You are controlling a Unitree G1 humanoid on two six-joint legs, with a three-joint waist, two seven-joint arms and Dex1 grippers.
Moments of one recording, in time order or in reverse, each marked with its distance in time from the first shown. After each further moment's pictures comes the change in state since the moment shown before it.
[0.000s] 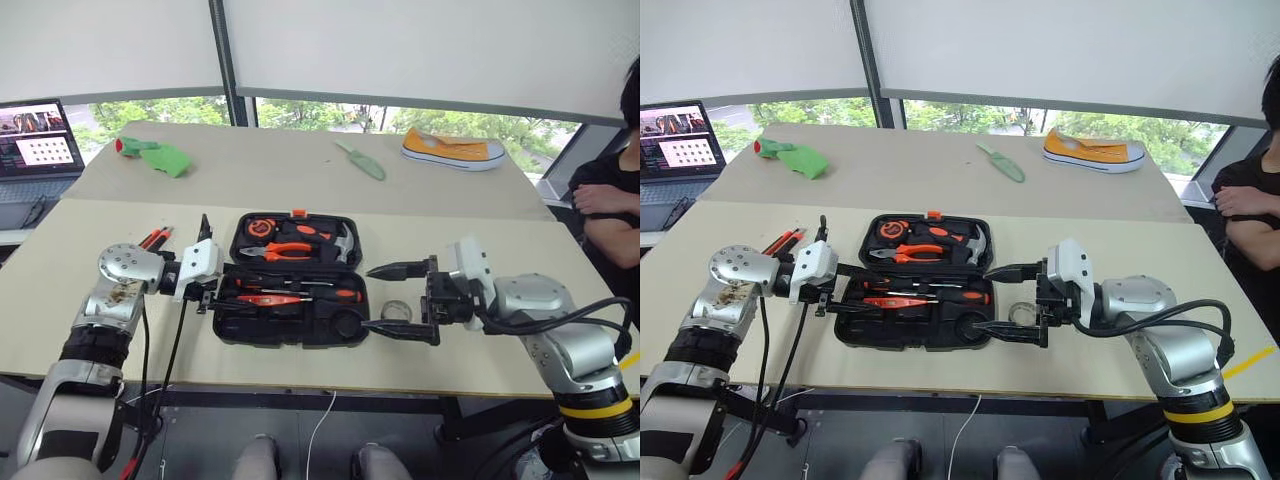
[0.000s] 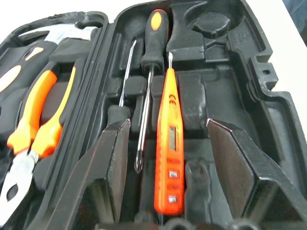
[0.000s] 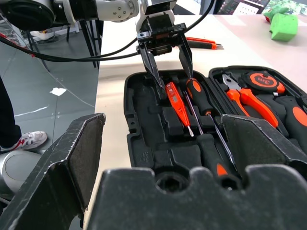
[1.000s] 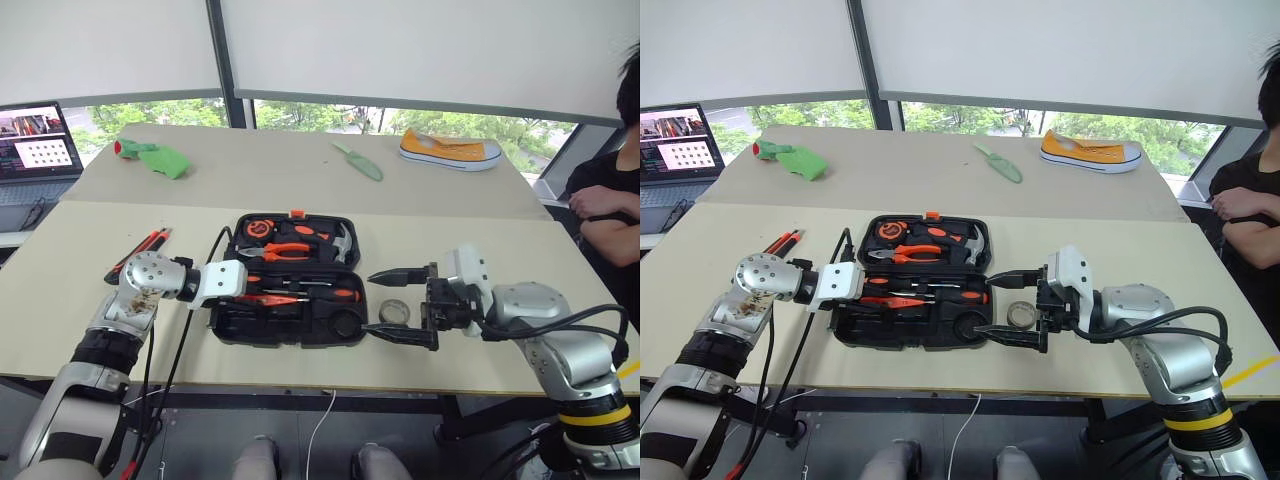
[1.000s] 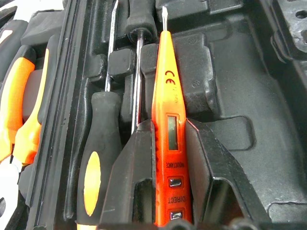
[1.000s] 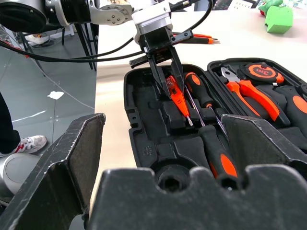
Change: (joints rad) left arm -0.002 0.006 -0.086 0.009 0.143 -0.112 0.095; right arm 0.035 0.014 0.000 -0.002 -0.001 -0.001 -0.016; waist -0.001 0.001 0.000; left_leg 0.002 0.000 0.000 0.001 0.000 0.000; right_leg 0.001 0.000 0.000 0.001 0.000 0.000
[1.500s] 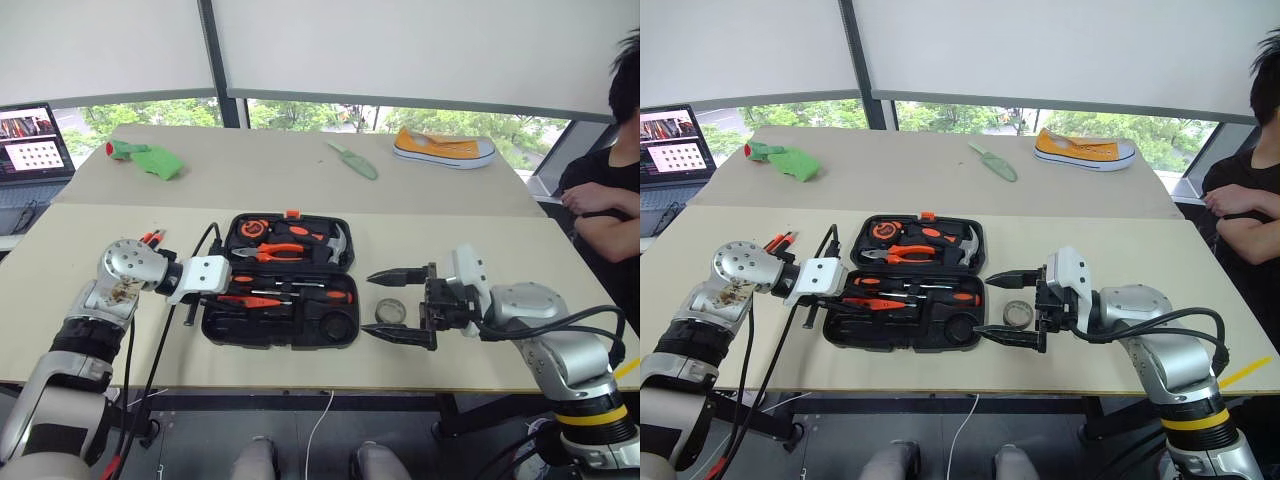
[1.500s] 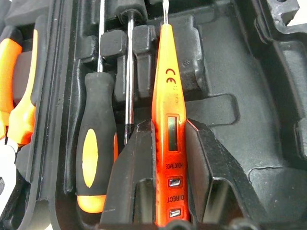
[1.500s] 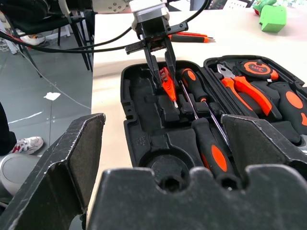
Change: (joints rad) left arm -0.055 0.076 -0.029 0.030 0.019 -0.009 -0.101; right arm 0.000 0.011 0.000 0.011 -0.017 -0.009 0.013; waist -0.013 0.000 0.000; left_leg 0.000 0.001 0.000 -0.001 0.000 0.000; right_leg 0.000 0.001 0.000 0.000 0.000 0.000
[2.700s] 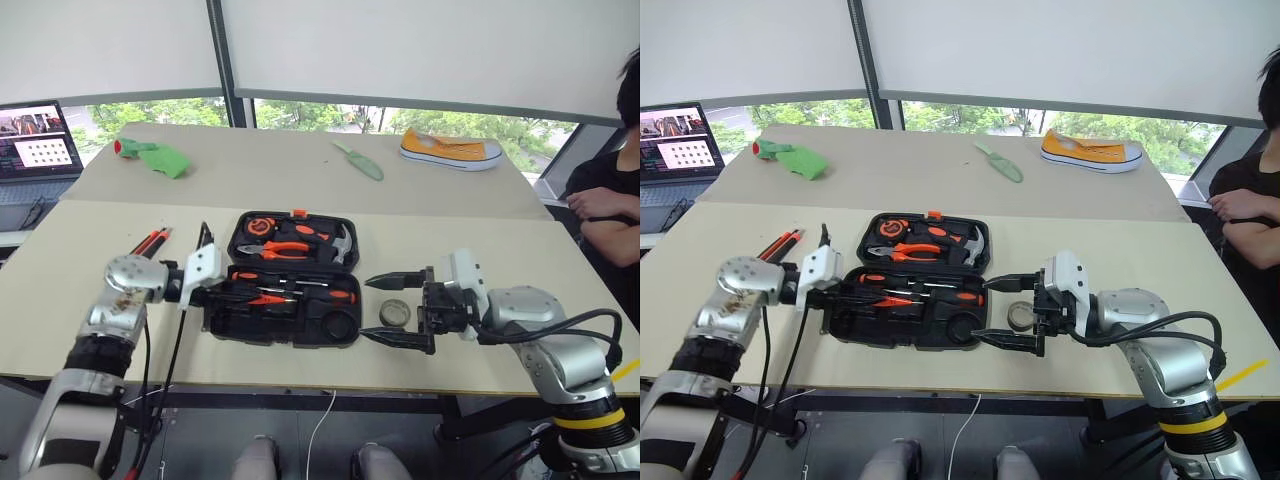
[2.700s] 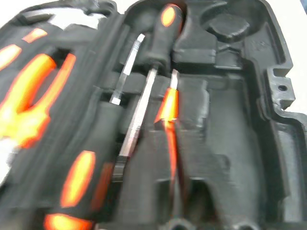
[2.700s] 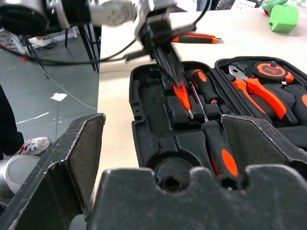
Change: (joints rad) left arm 0.136 -0.117 0.130 -0.040 -0.195 0.161 0.064; right arm 0.018 0.012 0.005 -0.011 0.002 0.001 -0.011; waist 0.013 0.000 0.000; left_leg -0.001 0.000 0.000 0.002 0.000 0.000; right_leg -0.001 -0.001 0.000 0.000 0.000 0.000
